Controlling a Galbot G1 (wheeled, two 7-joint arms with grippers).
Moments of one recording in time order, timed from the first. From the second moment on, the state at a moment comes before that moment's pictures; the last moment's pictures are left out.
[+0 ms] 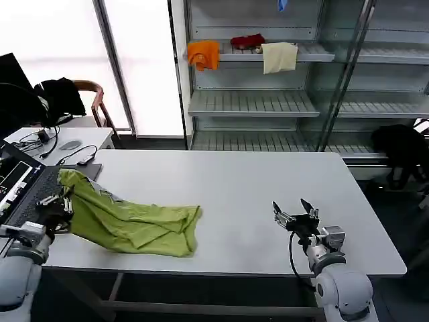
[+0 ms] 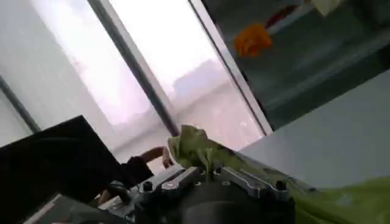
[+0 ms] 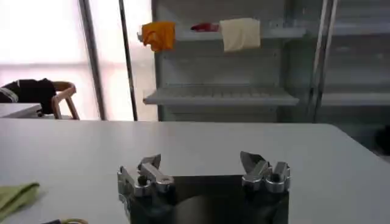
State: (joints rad) left arm 1.22 -1.03 -0.89 -1.88 0.00 0.30 0.24; right arm -1.21 1.38 0.56 2.08 0.22 -0.57 -0.05
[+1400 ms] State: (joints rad) left arm 1.25 -1.39 -0.32 -1.93 0.20 0.39 0.08; right arm -1.21 1.38 0.54 2.06 0.22 -0.58 -0.05
